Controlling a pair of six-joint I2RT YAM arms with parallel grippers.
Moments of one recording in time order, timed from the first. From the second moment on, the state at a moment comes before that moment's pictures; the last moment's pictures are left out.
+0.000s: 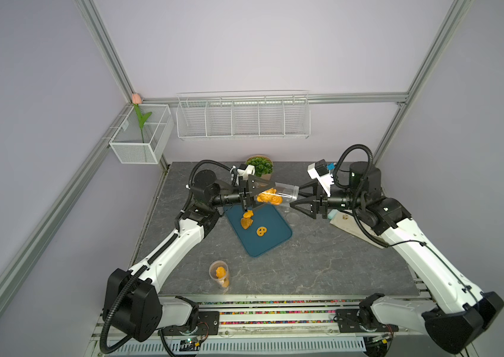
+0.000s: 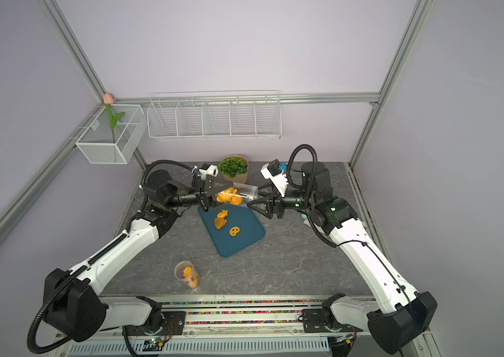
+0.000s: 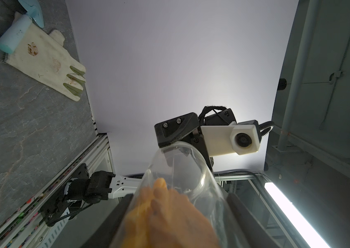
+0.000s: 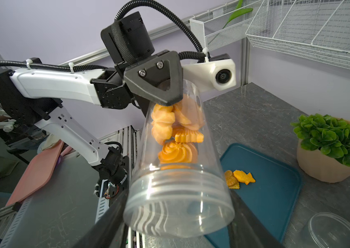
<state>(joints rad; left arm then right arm) -0.46 1.34 1.06 0.42 1.10 -1.63 0.46 1.21 1.29 -0.44 -0.87 -0.06</state>
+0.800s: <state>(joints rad) -0.41 1.35 1.06 0.41 1.04 -1.67 0.47 1.02 1.17 -0.50 -0.57 -0.47</state>
